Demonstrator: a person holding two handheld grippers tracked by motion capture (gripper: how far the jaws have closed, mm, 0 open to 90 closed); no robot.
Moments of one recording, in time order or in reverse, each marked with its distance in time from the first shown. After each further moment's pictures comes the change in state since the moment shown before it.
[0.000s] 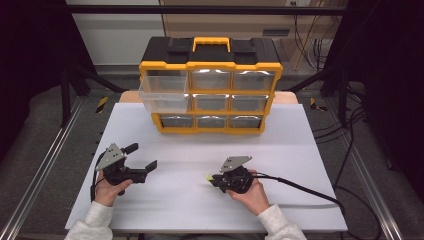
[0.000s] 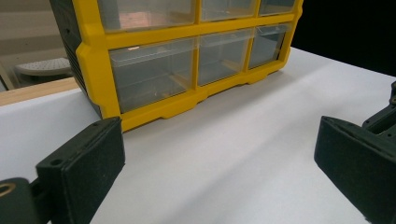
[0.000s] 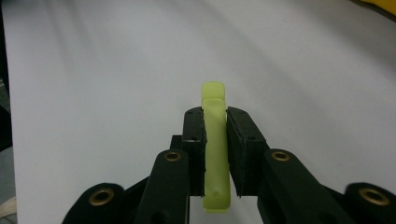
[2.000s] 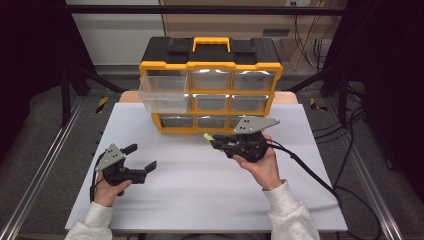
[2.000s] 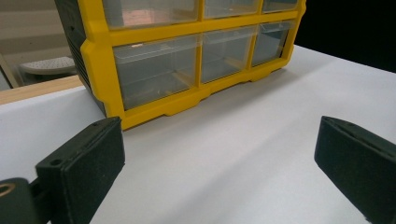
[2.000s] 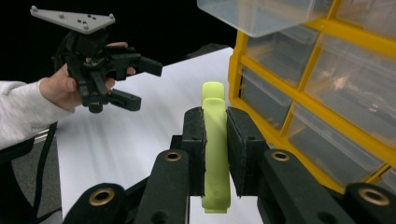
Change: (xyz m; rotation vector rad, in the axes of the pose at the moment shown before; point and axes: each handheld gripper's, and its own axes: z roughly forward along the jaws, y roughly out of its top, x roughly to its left) left arm 0.001 -0.002 -0.001 0.005 0.010 0.002; right arm -0.007 0.101 -0.099 -0.295 -0.031 -0.037
